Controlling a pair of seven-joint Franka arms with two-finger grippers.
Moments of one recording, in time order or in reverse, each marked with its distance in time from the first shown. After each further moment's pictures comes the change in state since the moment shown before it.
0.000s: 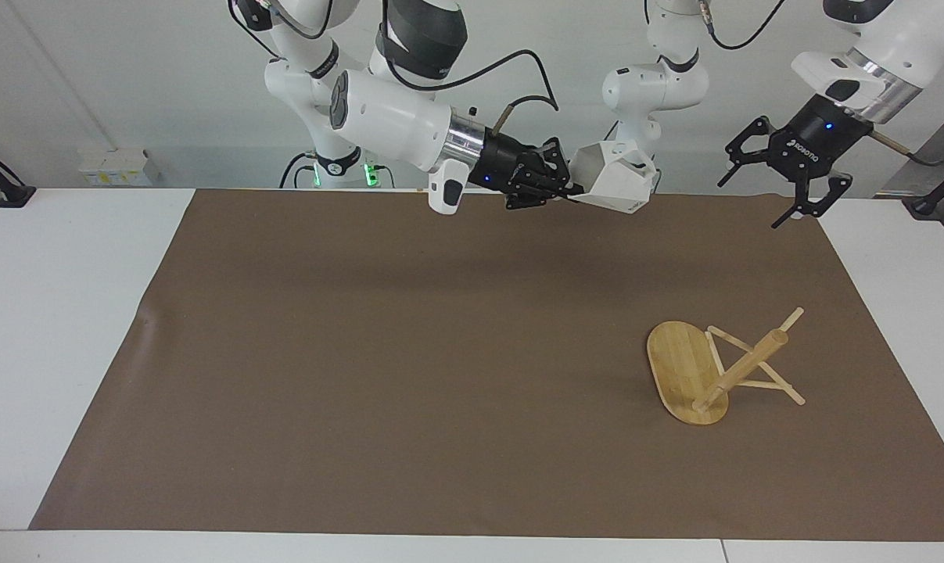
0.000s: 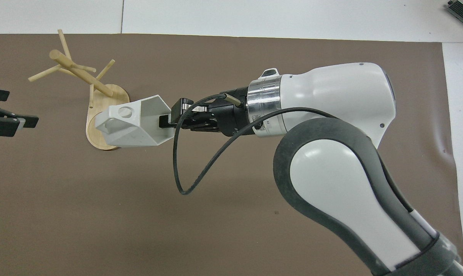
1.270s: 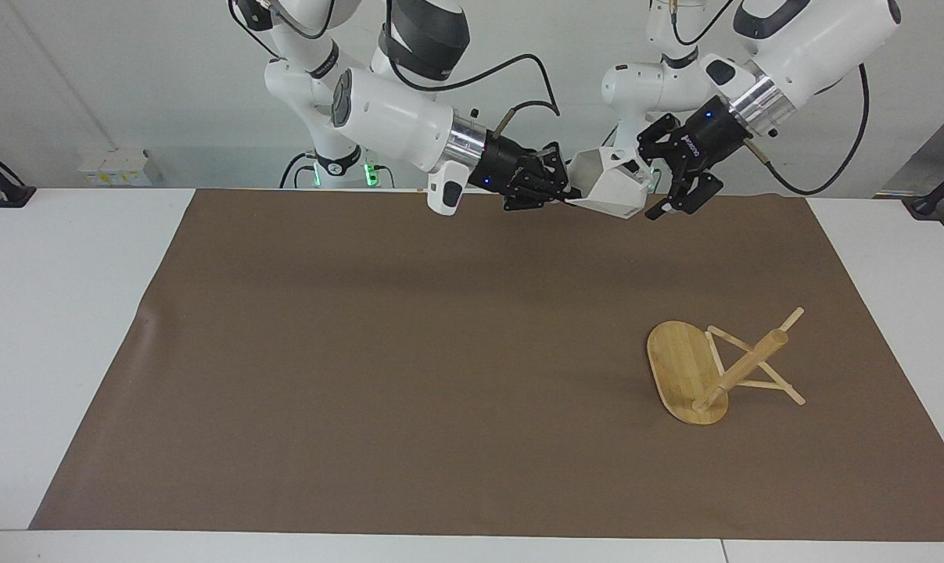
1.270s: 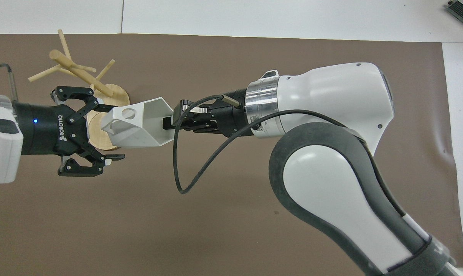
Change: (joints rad) left arm -0.150 -0.140 -0.003 -0.311 -0.311 0.250 0.423; right arm 0.000 0.000 0.001 -0.003 -0.038 0.000 0.049
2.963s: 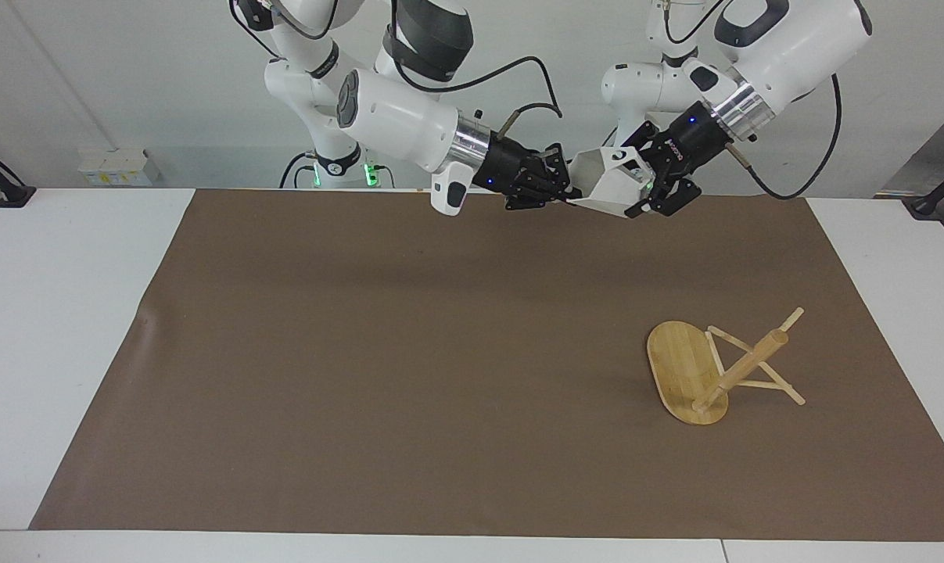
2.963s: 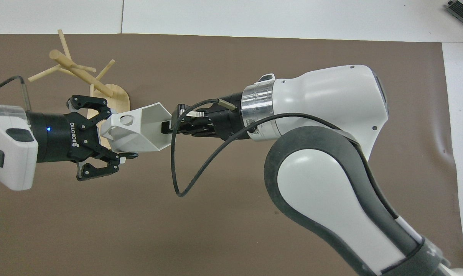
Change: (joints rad) left arm -0.025 -0.034 -0.001 -0.067 -0.034 0.064 -0.028; right arm 0.006 0.000 0.001 -0.008 -0.010 -0.005 0.015
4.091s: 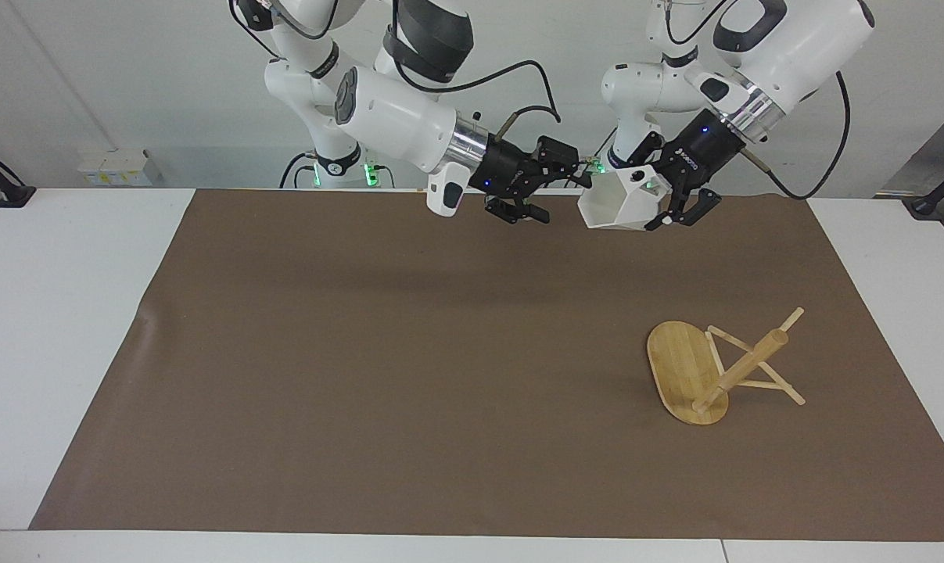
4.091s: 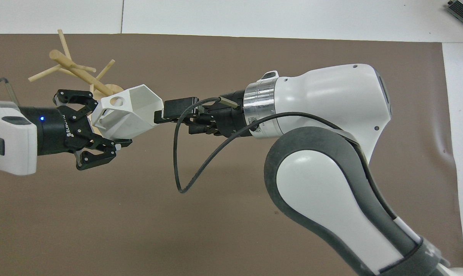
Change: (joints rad) left arm 0.003 -0.001 0.001 -0.025 0.081 0.103 -0.230; right arm -0.002 0.000 -0.016 0.001 -0.044 0.020 0.000
